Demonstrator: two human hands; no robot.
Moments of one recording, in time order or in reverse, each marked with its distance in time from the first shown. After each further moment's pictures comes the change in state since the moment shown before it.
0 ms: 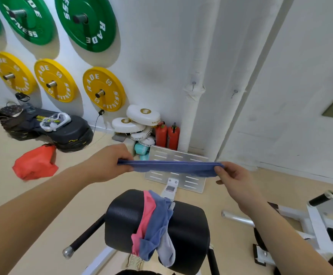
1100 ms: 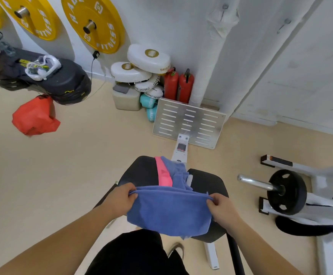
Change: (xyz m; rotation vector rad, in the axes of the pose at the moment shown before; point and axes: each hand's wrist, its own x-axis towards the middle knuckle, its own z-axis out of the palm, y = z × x) left_hand -0.026 -0.132 0.221 -0.238 -0.388 -0.551; right_hand 0.015 0.180 0.136 -0.431 -0.341 0.522
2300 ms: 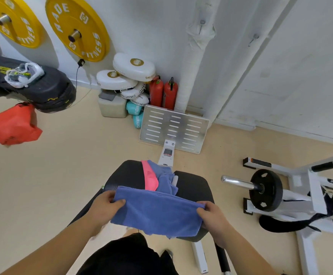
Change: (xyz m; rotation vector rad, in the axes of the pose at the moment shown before) left_hand -0.031 0.008 0.014 -0.572 0.053 -0.153; right_hand -0.039 0.021 0.000 0.401 -0.045 0.132
